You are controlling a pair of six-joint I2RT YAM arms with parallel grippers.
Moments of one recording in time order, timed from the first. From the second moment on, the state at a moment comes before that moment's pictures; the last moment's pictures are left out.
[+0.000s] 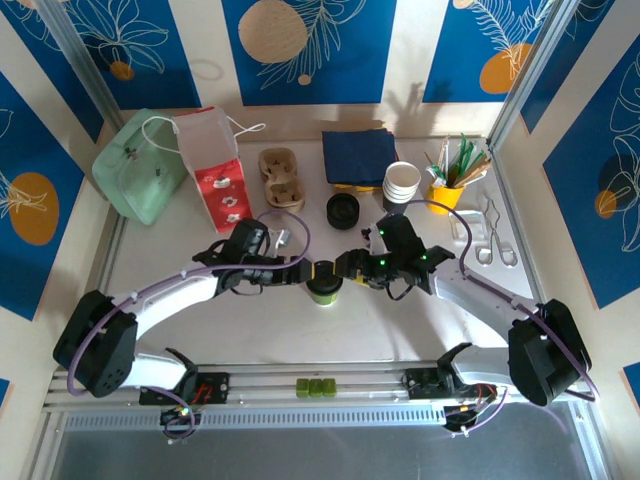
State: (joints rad) left arm -0.62 1.35 0.74 -0.22 0.50 -0.63; right arm 0.55 1.25 0.73 -0.37 -0.52 0.76
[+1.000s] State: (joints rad) left arm -0.63 1.36 0.72 -0.18 0.51 -0.63; right arm 0.55 1.25 0.65 -0.25 -0.51 0.77
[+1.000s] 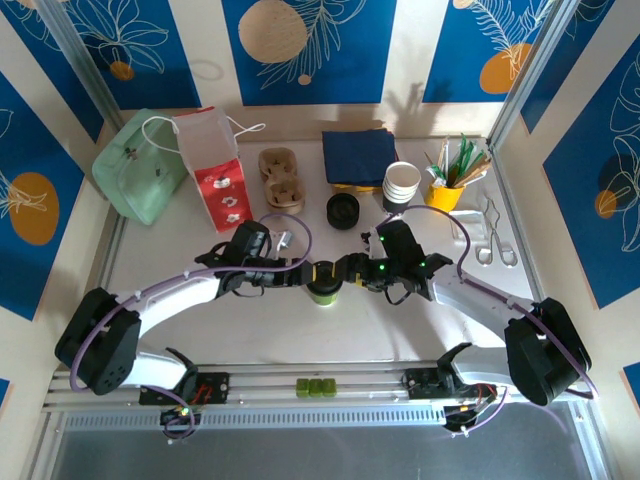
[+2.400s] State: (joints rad) left arm -0.64 0.52 0.65 -0.68 -0.42 -0.51; right arm 0.84 1.26 1.14 -0.93 -0.05 0.79
